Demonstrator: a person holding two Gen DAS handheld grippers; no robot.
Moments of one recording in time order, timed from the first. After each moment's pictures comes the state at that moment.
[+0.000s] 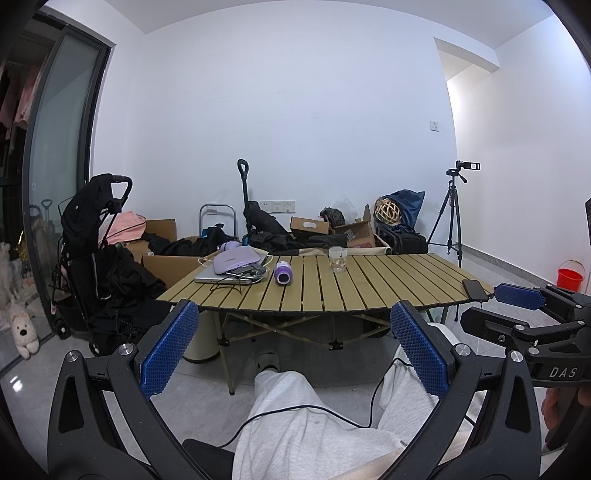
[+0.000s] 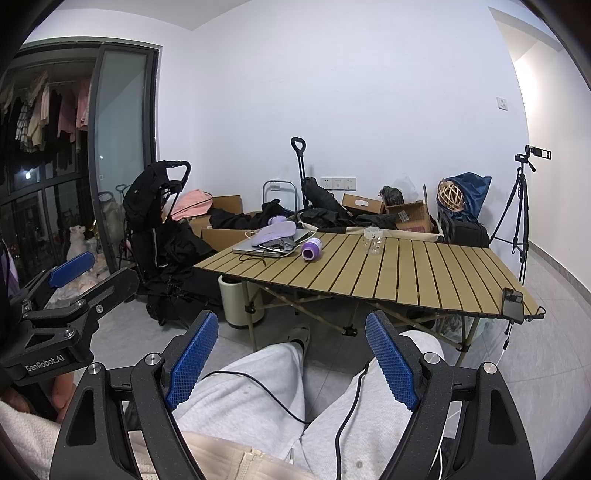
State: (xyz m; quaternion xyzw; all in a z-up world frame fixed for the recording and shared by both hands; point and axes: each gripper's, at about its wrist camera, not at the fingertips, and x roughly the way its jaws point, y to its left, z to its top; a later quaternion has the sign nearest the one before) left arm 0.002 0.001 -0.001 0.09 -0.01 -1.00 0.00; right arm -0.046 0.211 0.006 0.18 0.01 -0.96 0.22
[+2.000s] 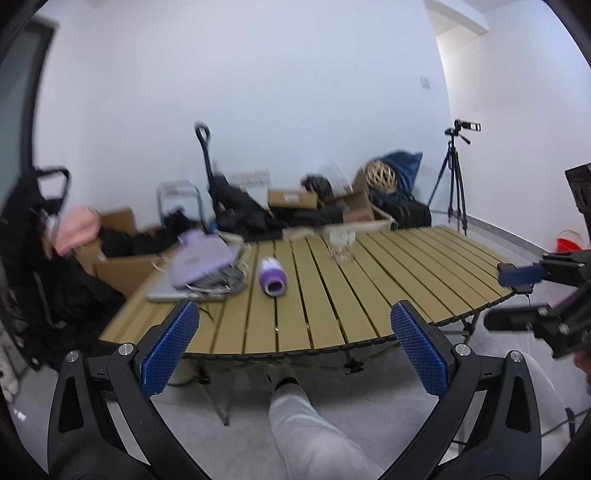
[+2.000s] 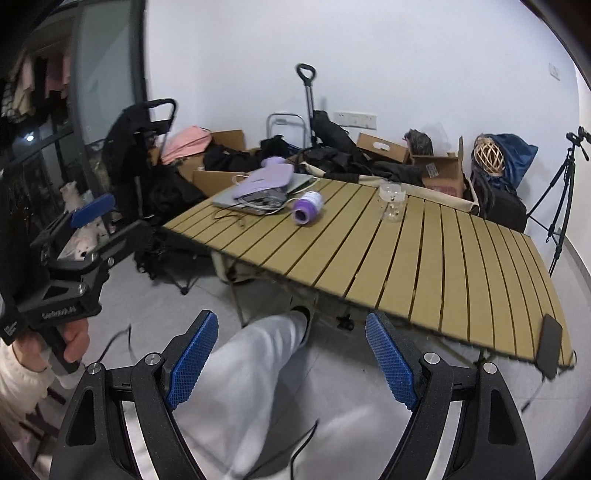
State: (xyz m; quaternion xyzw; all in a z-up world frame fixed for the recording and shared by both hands) left arm -0.278 -0.045 -0.025 0.18 -0.04 -0.98 -0.07; right arm -0.290 0.187 -0.019 0.32 0.06 -0.91 0.25
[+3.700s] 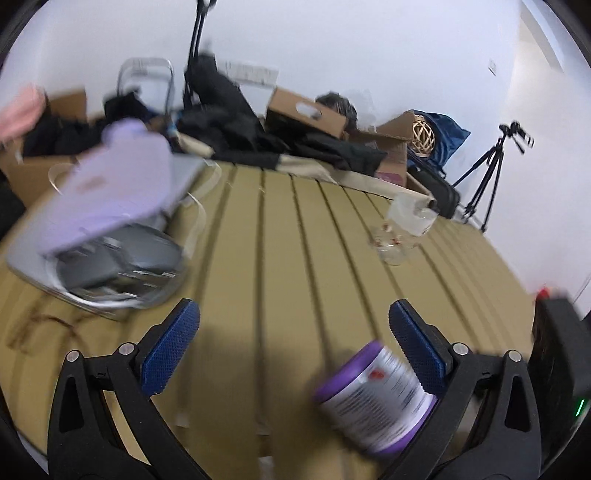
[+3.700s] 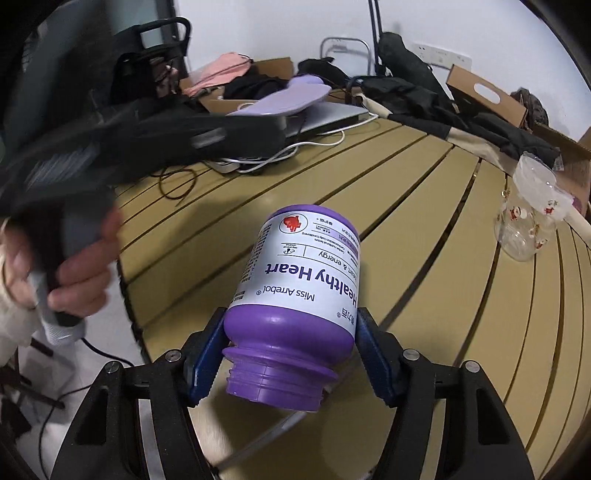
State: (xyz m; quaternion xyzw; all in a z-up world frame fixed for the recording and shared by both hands) left arm -0.618 -0.080 -0.130 0.33 0.12 -0.93 -0.11; right arm -0.600 0.081 -0.170 0.39 0.14 -0.82 0.38
